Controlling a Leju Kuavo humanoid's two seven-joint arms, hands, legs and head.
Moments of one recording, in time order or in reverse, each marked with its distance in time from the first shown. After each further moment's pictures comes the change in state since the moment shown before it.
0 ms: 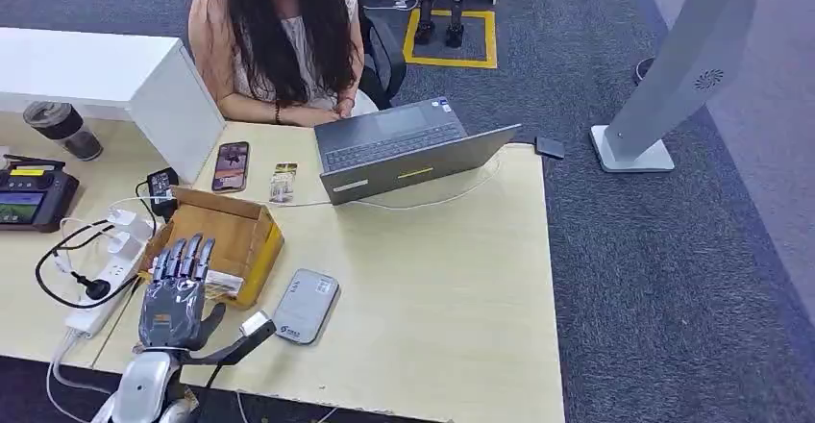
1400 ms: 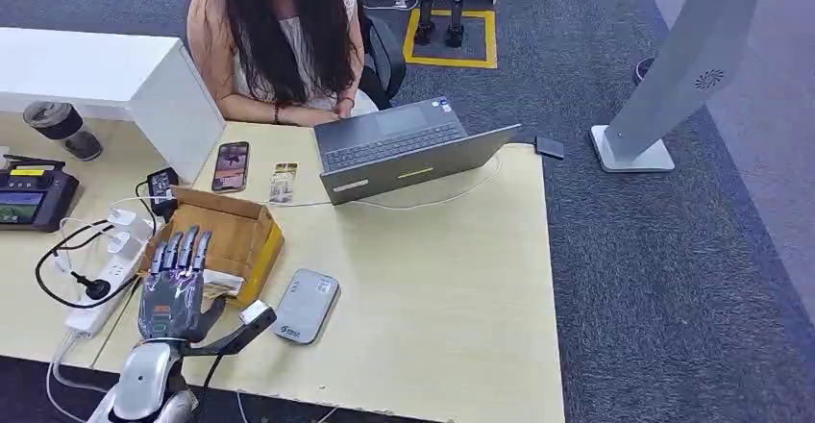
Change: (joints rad) left arm -0.014 -0.005 0.000 -0.047 -0.005 -0.064 0.038; right arm 0.001 0.002 -0.003 -0.002 0.023 0.000 0.023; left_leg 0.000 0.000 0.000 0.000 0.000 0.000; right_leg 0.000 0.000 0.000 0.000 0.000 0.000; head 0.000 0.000
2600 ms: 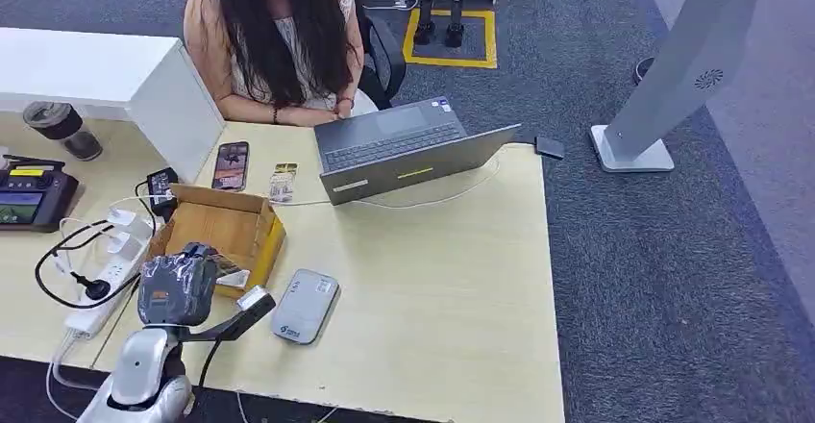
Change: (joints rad) left arm -0.046 0.006 0.000 -0.001 0.056 0.006 -0.053; right arm -0.001 0.000 0.000 0.000 0.007 0.000 0.014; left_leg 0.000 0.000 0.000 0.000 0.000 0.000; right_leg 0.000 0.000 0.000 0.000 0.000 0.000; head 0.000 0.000
